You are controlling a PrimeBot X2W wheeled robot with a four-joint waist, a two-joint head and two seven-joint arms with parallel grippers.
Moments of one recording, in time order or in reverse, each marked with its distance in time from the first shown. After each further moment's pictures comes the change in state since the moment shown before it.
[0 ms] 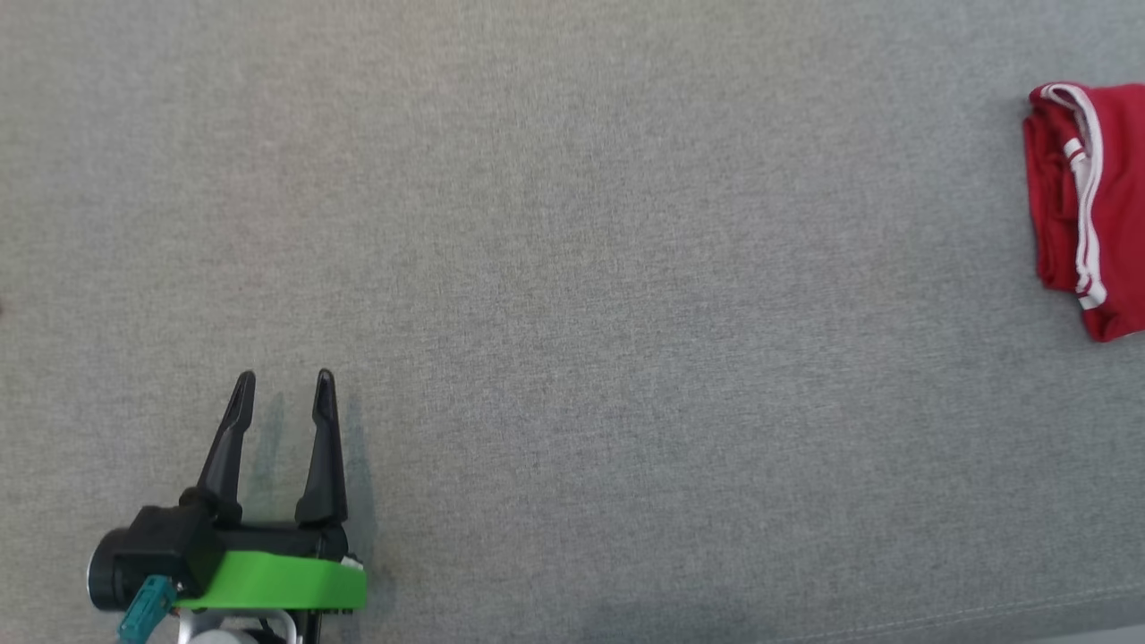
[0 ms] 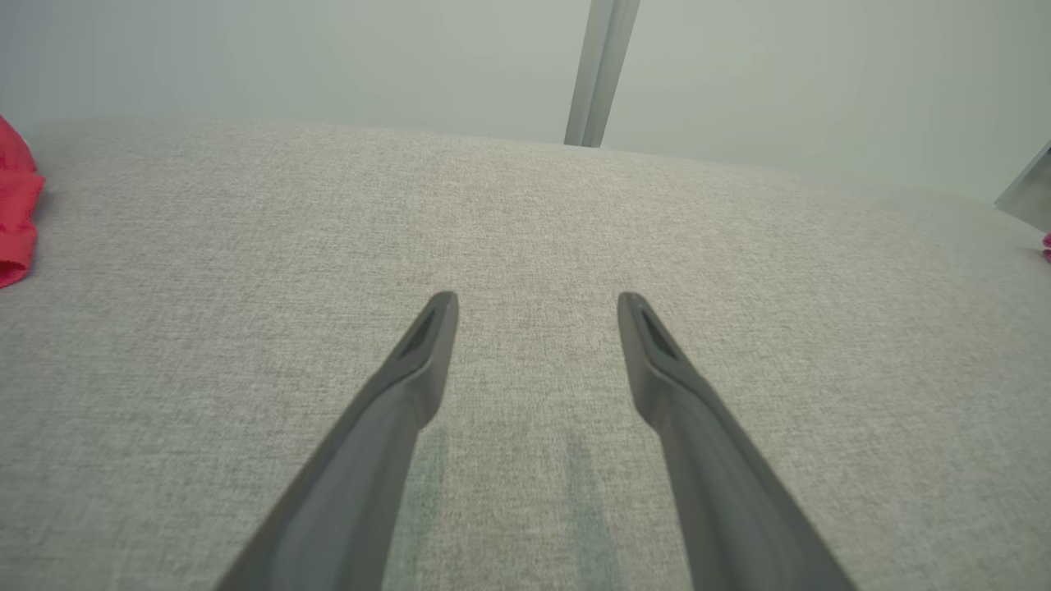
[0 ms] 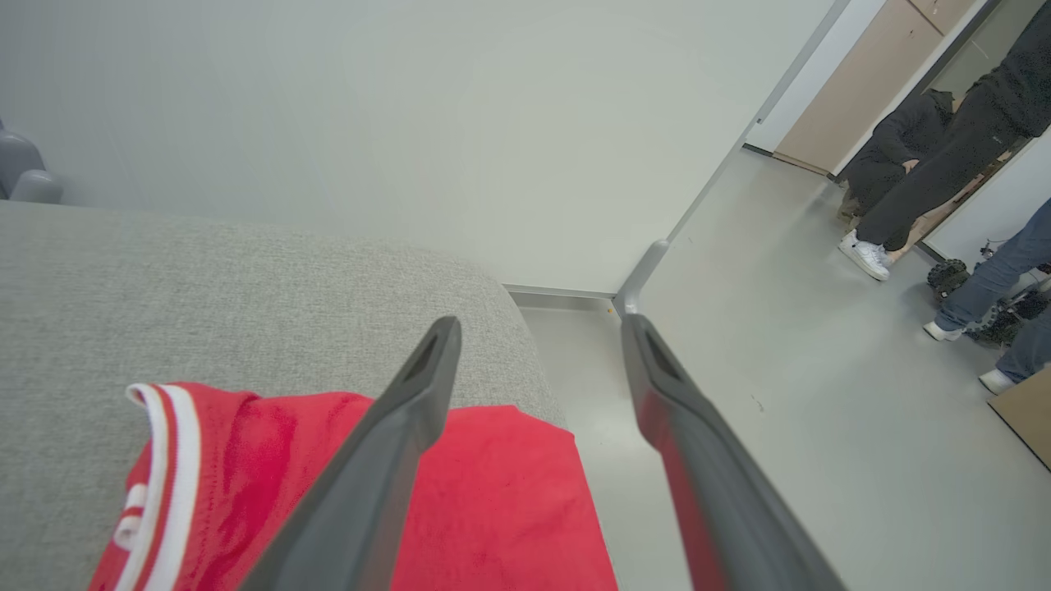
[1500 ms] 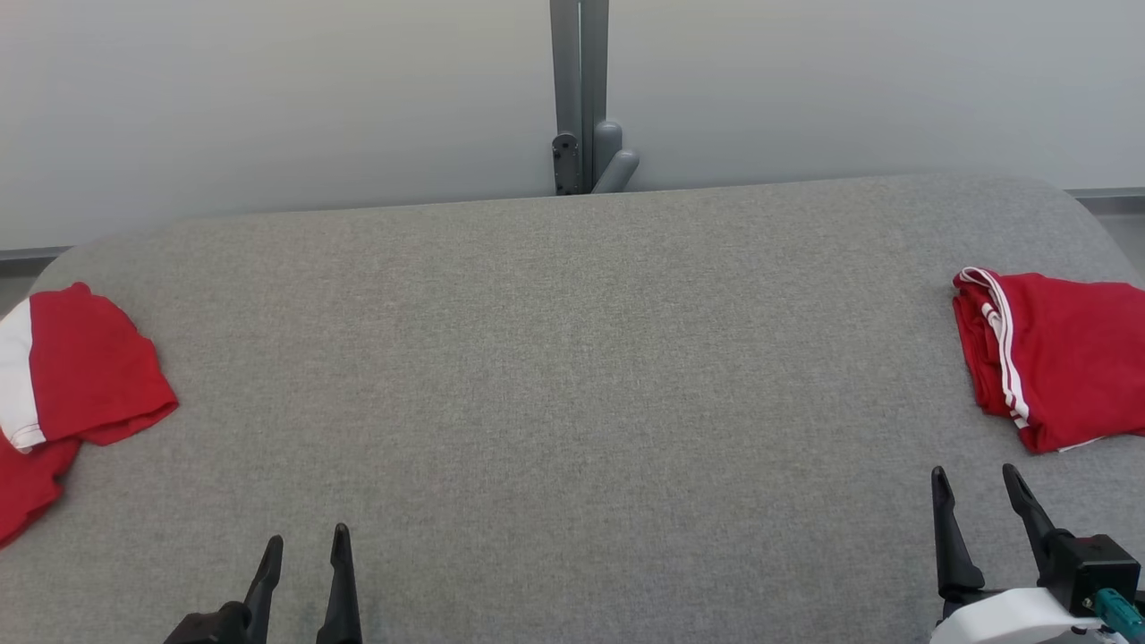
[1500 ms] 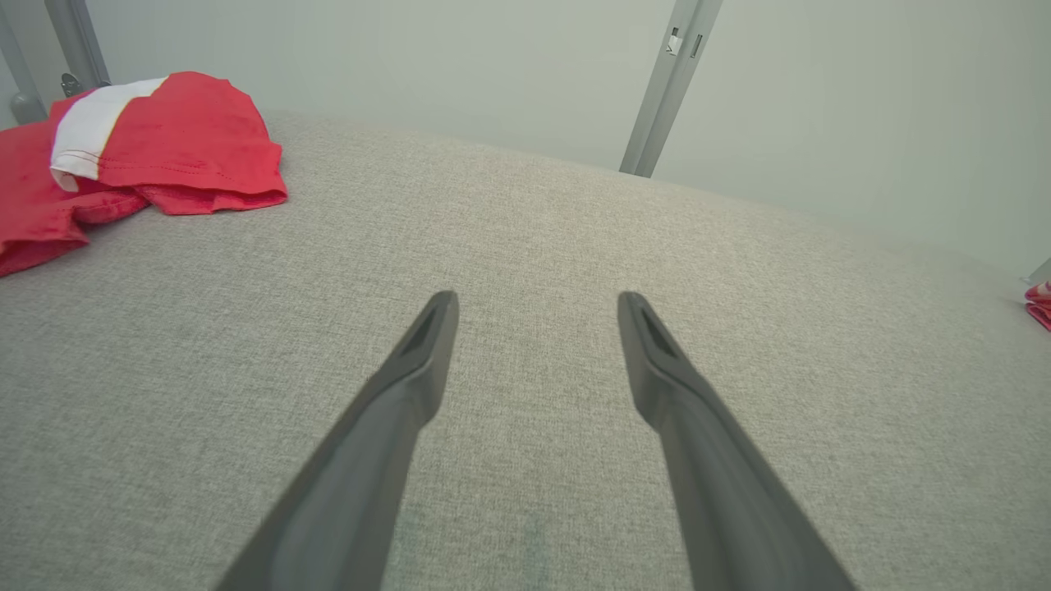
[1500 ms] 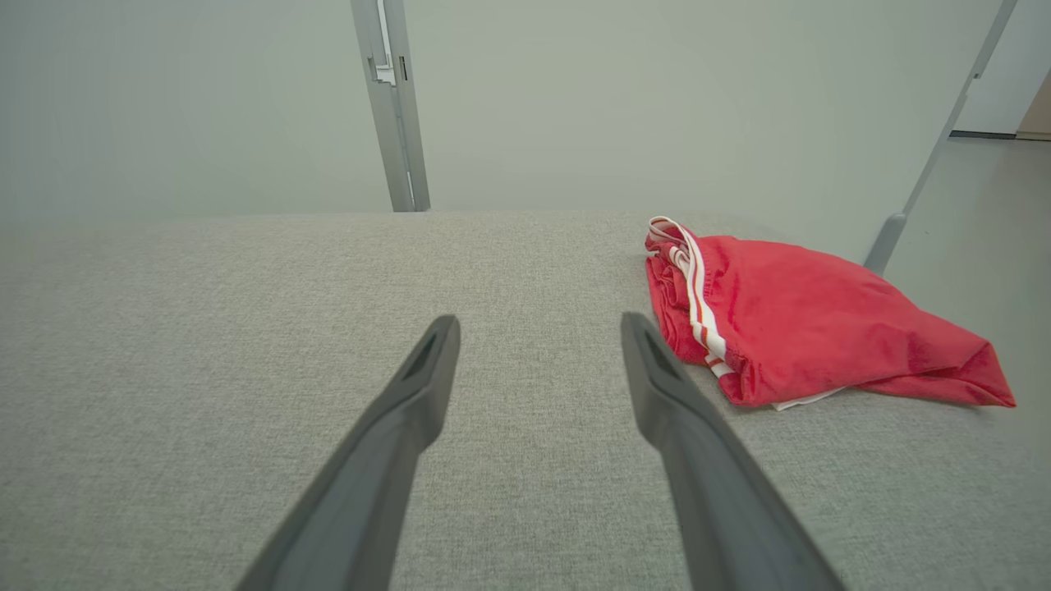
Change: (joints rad) left arm 0.134 -0.001 -0.017 0.236 -0.097 0.044 0.000; right arm 0.890 0.538 0.005 -0.681 -0.061 0.000 -0.038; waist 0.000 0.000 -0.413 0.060
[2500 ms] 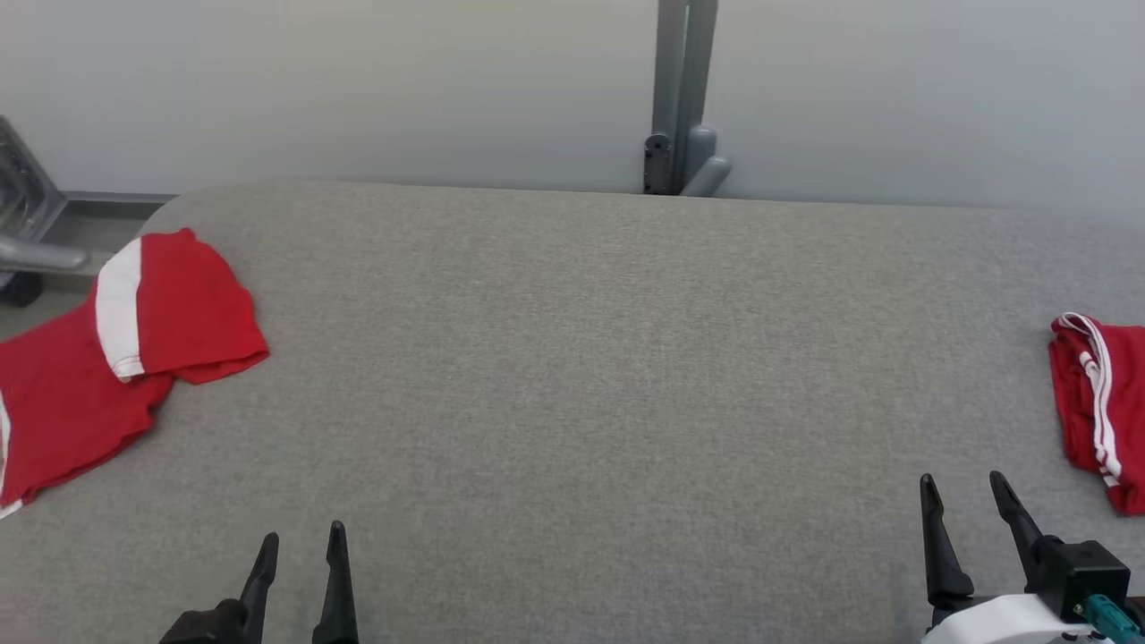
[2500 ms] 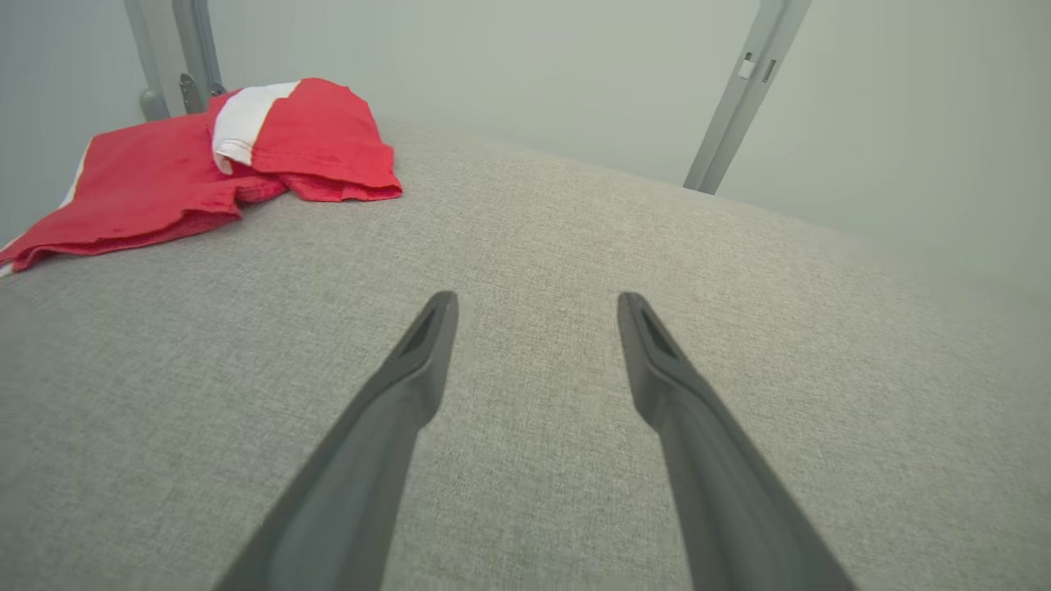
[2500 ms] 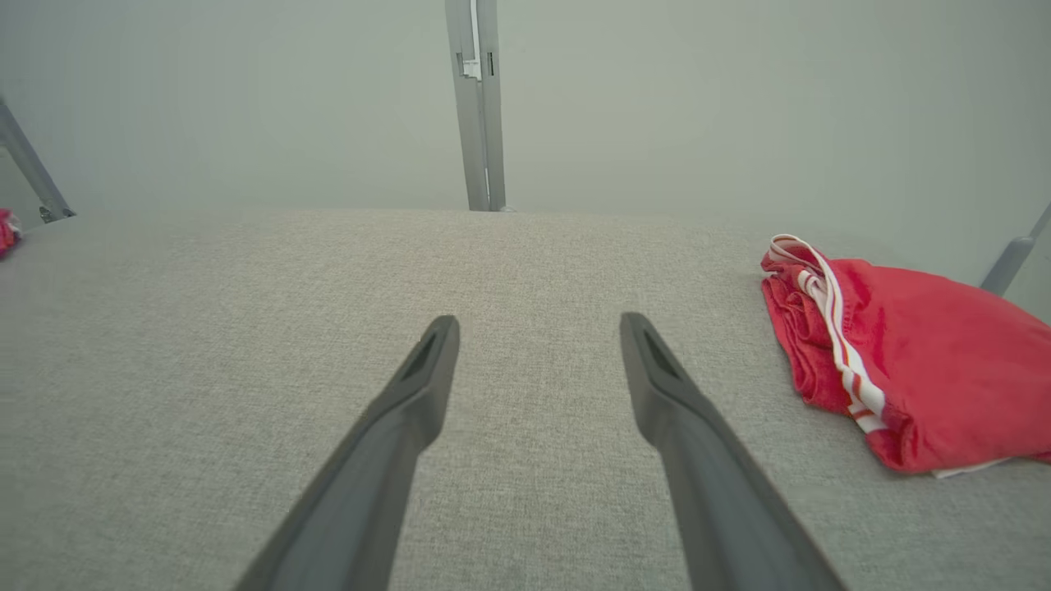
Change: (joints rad) left arm -0.005 0.000 0.006 0.000 0.012 -0.004 0.000; right arm 0.010 0.010 0.017 0.000 0.016 0.000 0.000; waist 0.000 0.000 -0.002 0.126
